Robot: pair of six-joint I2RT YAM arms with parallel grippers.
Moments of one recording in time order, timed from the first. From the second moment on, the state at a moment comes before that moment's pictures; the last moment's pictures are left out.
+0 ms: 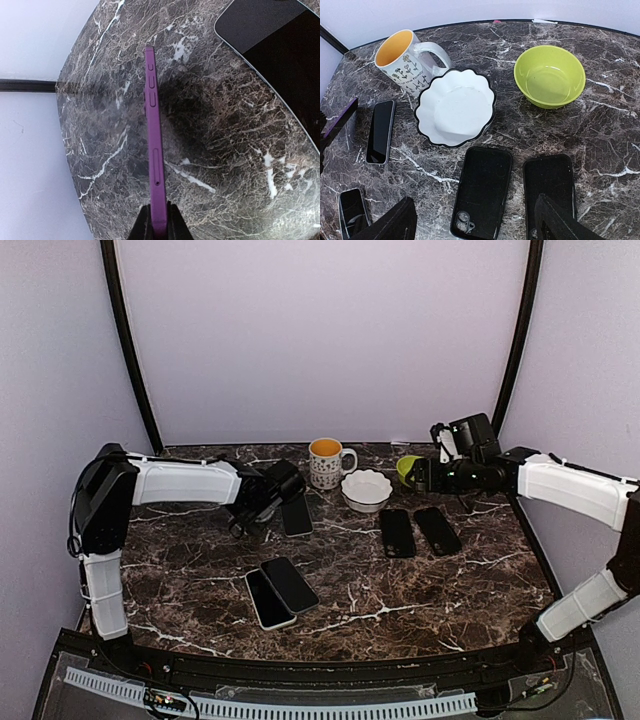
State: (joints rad) left arm -0.78 1.97 1.42 -0.77 -0.78 -0.09; right arm 0.48 1.41 1.05 -0.35 0.00 0.35
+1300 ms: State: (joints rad) left arm -0.85 1.95 1.51 -0.73 -0.51 -0.18; right arm 0.54 1.33 1.03 -0.39 0.00 0.33
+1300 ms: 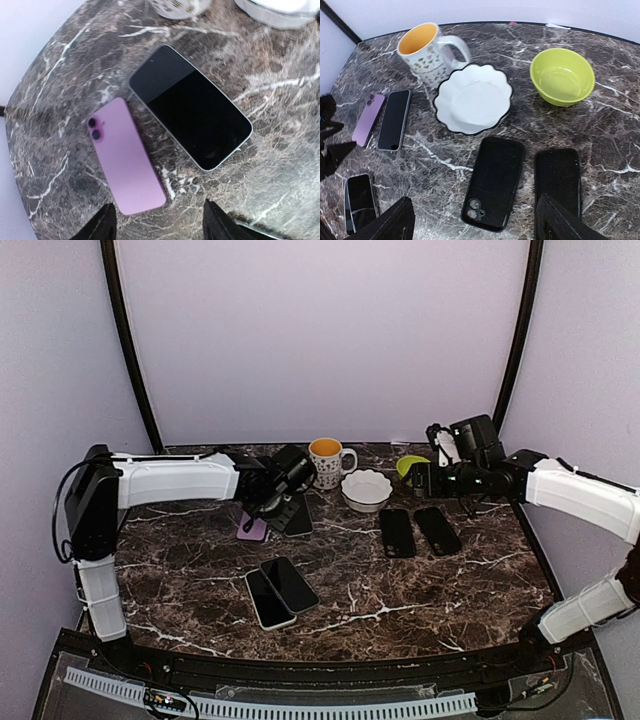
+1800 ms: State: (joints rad) left arm -0.74 1.44 1.18 -0.67 -0.51 -0.03; right arm 0.91 1.58 1.23 -0.47 -0.03 0.30
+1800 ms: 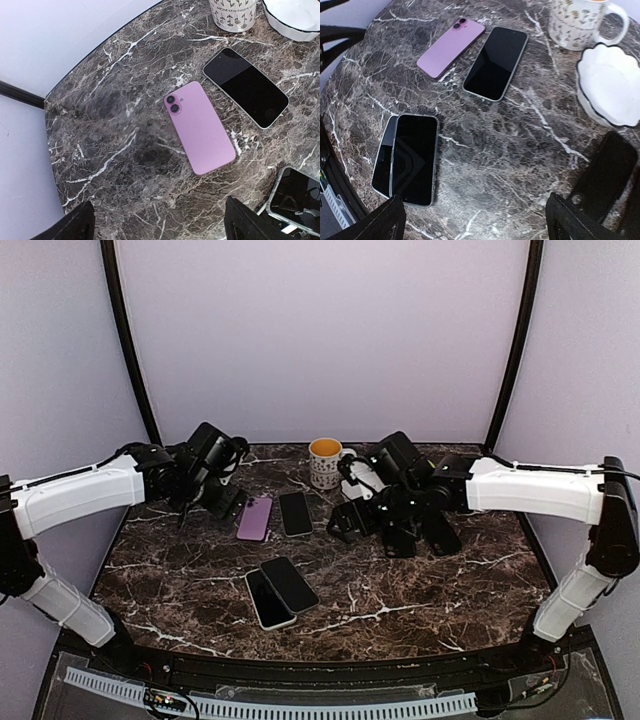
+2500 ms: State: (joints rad) left arm -0.68 1.26 0.97 -0.56 -0.46 0.03; right arm 1.11 2.08 1.60 -0.68 -0.20 0.40
